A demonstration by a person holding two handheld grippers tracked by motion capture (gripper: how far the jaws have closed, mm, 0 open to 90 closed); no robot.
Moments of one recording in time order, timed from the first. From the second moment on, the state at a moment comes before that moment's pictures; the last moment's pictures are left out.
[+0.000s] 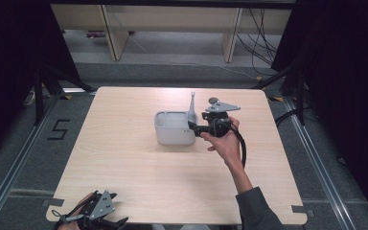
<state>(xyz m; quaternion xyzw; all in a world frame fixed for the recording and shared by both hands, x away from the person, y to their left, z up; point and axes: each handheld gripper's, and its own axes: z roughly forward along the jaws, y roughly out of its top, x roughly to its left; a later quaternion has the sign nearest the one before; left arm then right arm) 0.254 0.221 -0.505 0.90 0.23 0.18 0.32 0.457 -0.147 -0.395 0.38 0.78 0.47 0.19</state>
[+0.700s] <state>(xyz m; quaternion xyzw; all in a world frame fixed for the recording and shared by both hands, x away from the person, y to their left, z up) 0.253 0.221 -0.504 0.90 0.23 0.18 0.32 0.449 -0.150 -0.401 0.38 0.78 0.46 0.19</state>
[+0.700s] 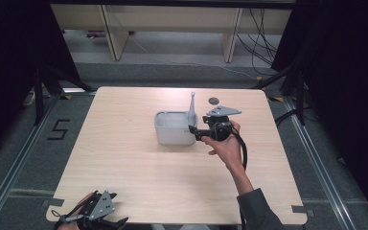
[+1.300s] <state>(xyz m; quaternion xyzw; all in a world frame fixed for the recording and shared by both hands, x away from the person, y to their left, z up) 0.253 0.221 -0.504 0.90 0.23 0.18 0.32 0.440 -0.153 -0.404 0.37 0.78 0.47 0.18</state>
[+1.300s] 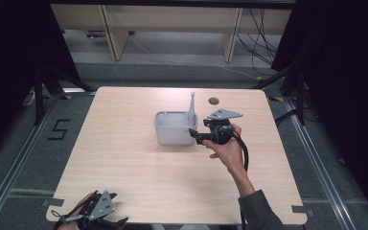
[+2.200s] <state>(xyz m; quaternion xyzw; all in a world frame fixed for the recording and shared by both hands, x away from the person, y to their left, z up) 0.253 0.221 -0.504 0.90 0.23 0.18 0.32 0.408 -0.145 -0.416 0.35 0.80 0.46 0.16</state>
